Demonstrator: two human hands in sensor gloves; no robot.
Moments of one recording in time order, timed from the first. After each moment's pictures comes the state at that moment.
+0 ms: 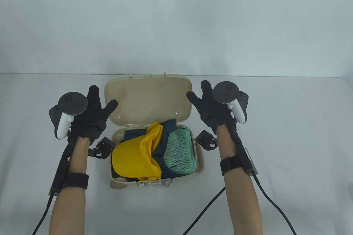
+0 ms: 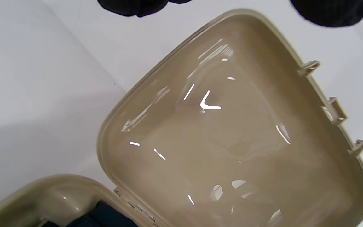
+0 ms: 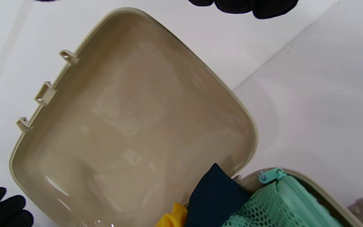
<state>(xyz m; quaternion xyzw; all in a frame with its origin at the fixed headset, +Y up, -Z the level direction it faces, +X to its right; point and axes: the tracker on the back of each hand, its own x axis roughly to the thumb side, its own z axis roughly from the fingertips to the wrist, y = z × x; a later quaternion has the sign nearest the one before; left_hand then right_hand) -0.289 -0.620 -0.412 -0.04 0.06 0.44 0.90 0.112 -0.602 -0.466 0.06 0.10 0.91 0.41</state>
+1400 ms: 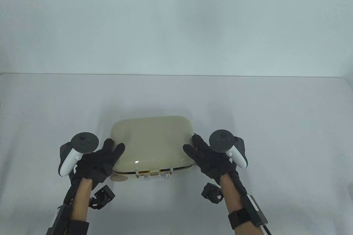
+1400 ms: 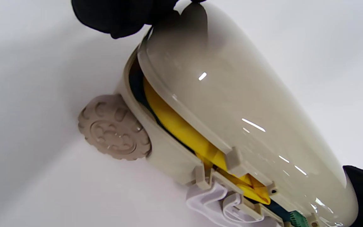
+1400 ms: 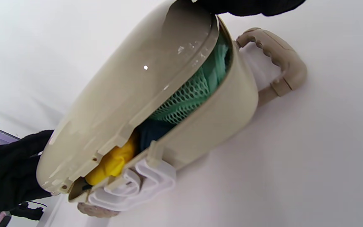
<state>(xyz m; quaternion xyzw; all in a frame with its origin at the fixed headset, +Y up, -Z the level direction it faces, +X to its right) -0.260 -0.683 -0.316 -0.23 0.03 0.39 0.89 0.118 -0.688 -0.353 0.12 0.22 0.90 0.37</state>
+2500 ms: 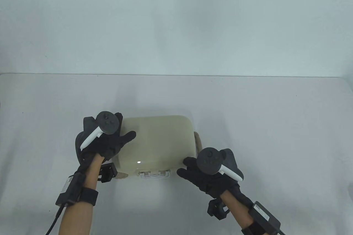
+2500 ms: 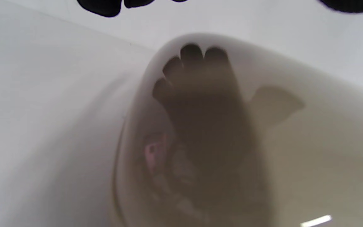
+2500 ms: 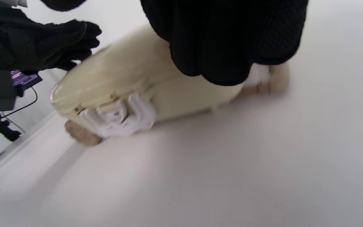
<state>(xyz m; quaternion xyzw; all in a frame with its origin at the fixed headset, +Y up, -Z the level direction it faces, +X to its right) -0.239 -0.670 -0.391 -0.19 0.01 0.18 0.97 0.099 -0.686 -0.307 0.21 0.21 0.93 0.23</state>
